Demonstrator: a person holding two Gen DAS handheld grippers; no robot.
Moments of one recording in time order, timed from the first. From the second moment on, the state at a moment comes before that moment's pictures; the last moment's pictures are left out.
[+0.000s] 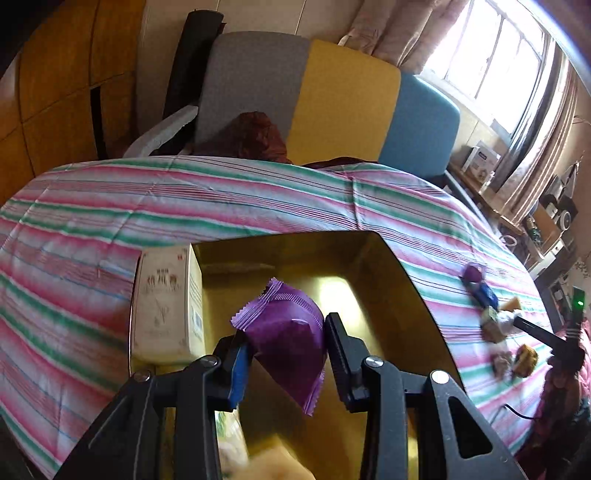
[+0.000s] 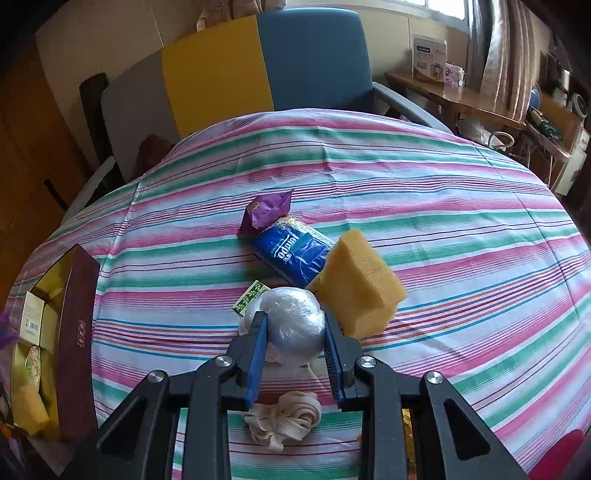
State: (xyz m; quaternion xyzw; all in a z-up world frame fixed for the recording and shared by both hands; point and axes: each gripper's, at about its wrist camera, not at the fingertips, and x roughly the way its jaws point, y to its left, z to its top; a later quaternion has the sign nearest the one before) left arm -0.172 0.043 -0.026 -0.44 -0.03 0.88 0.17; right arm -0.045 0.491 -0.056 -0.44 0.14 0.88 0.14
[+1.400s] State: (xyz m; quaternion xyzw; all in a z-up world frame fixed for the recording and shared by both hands) left arm -0.054 0.055 -0.025 -0.39 0.03 0.91 0.13; right arm -0.047 0.487 -0.056 -0.44 0.12 0.88 0.15
